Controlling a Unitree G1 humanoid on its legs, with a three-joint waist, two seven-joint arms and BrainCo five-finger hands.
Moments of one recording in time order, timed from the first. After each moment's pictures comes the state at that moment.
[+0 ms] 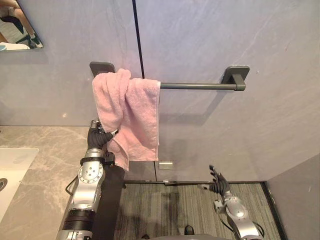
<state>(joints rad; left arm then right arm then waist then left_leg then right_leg) -0.06 0.31 0.05 0.10 -0.10 -0.24 0.16 0.12 -0.15 0.10 0.35 -0.04 -0.12 -0.01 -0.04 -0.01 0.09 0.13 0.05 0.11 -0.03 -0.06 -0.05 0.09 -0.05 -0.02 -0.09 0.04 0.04</state>
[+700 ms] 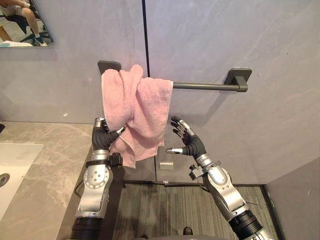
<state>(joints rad) -0.01 0.20 0.03 -0.07 -0.12 -0.25 0.15 -0.13 -0.18 0.37 0.03 0.23 -0.19 0.06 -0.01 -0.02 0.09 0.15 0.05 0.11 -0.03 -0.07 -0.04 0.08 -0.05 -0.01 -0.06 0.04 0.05</state>
